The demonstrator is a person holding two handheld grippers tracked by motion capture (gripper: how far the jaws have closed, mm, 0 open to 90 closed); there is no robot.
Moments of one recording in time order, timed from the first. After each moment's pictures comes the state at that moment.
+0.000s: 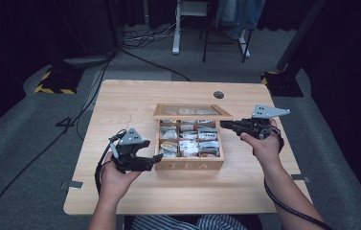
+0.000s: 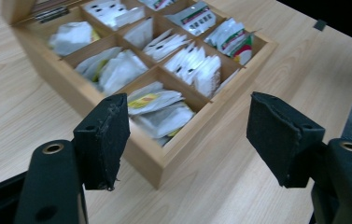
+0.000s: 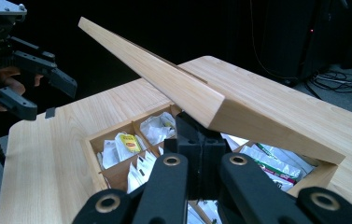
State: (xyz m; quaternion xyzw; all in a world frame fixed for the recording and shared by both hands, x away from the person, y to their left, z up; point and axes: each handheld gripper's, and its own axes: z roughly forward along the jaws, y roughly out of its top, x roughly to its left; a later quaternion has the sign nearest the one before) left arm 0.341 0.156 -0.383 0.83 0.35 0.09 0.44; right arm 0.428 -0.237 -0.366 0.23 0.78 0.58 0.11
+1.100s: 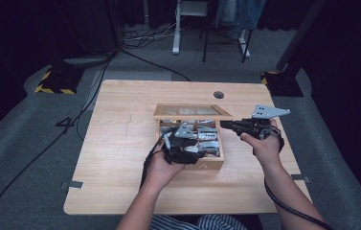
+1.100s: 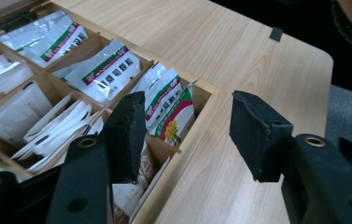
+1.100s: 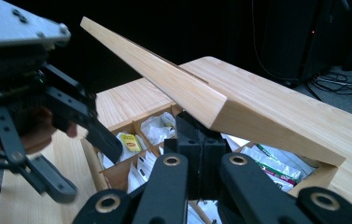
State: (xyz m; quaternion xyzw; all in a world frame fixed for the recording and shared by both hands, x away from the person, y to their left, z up) left arm 0.379 0.035 -0.393 0.85 0.27 0.05 0.44; right arm 0.428 -0.237 -0.365 0.23 0.78 0.58 0.11
